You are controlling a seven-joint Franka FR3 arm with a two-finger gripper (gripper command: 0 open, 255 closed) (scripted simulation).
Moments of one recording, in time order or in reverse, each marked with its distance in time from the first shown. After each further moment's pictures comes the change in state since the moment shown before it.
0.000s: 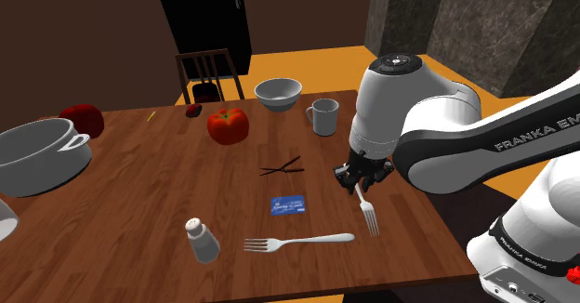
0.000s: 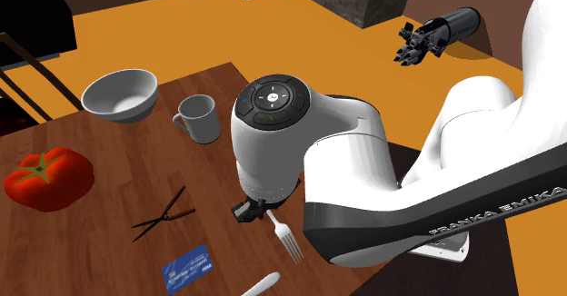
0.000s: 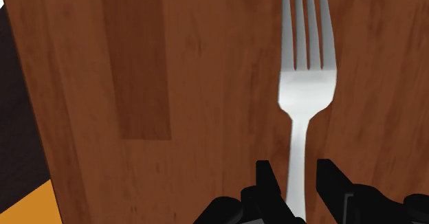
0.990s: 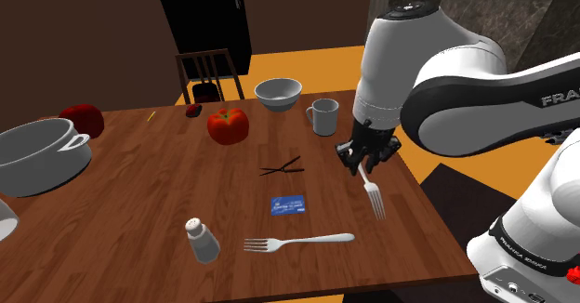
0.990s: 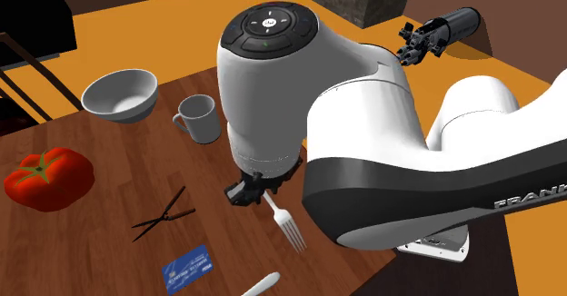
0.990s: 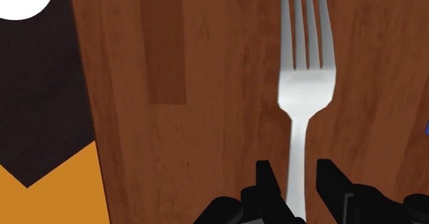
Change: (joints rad) arm 0.037 -0.160 -0.093 0.085 -0.003 -0.242 -0.042
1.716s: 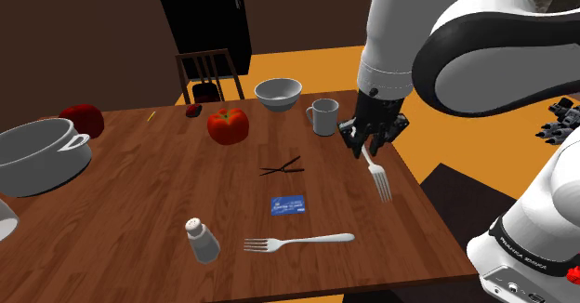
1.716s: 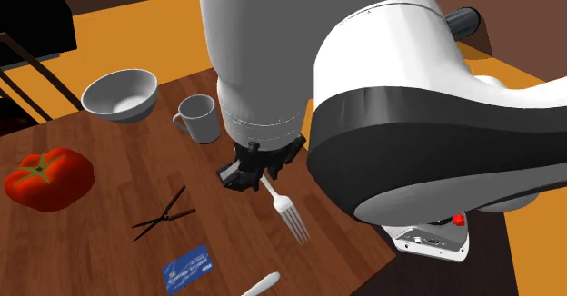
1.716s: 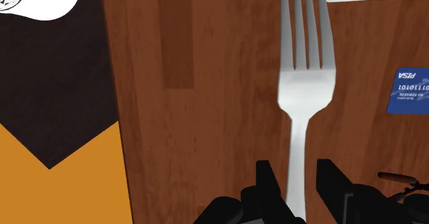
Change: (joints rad) arm 0.006 -0.081 -0.057 0.100 -0.024 -0.180 -0.014
